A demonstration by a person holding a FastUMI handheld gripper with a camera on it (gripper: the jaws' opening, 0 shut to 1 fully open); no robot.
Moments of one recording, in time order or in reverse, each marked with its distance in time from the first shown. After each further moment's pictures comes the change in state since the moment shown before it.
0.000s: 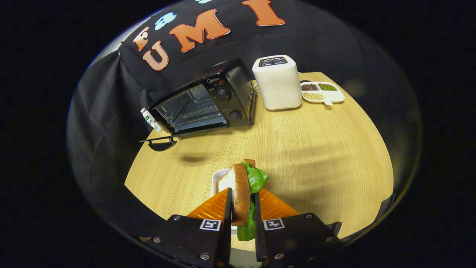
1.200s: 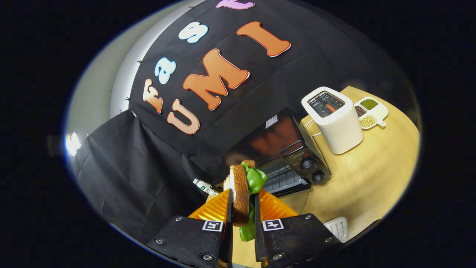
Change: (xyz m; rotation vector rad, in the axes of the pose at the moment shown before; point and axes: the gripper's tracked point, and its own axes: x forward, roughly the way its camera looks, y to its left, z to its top) arm 0.023 0.162 0.169 0.360 -0.350 0.313
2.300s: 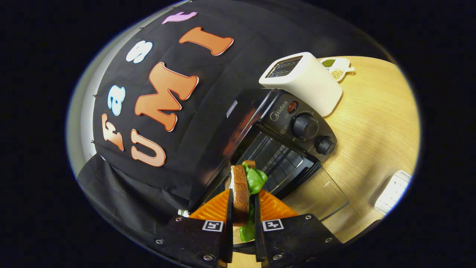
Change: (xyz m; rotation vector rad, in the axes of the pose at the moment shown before) arm 0.092 -0.033 -0.045 0.339 -0.156 -0.227
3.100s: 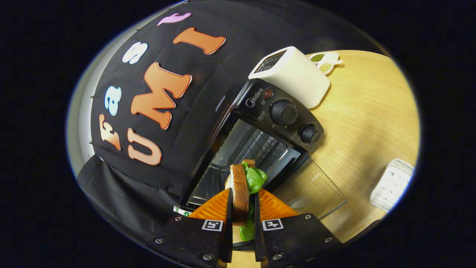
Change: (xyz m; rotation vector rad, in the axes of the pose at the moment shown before) arm -0.009 -0.029 -0.023 0.017 0.010 -0.007
